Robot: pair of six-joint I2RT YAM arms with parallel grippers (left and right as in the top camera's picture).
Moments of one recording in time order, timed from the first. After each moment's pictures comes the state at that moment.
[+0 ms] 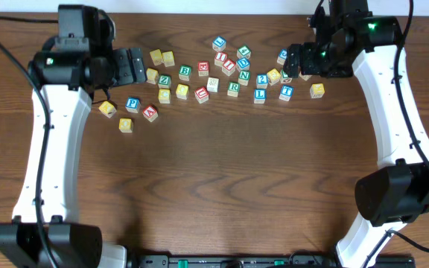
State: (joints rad) left arm -0.02 1.64 1.69 -1.05 0.07 -0.20; right arm 0.13 1.94 1.99 -1.23 -0.16 0.12
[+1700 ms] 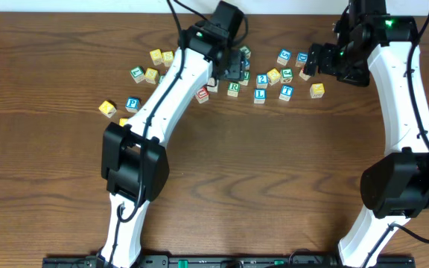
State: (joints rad) left arm -0.48 2.20 2.10 -1.02 0.00 -0.36; right arm 0.02 1.98 1.99 -1.28 -0.12 0.23
